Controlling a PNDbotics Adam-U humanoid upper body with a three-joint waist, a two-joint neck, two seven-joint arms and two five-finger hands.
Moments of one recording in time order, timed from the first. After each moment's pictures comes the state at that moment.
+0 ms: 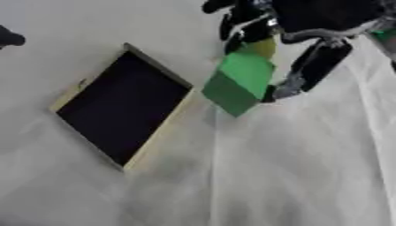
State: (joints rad) left arm -0.51 0.40 0.16 -1.88 0.71 -0.02 -0.89; right arm -1.14 -0.77 0.49 -1.58 0.69 -0.91 0.20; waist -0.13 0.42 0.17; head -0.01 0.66
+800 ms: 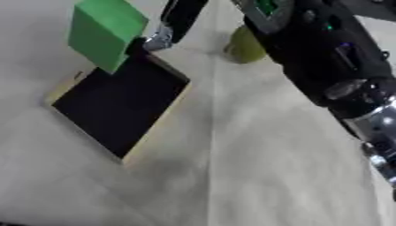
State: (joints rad) left arm -0.55 0.35 0.15 -1.95 0.74 0.02 -0.80; right arm -1.32 -0.43 0.47 -1.29 0.51 -0.76 0.40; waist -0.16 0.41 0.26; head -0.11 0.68
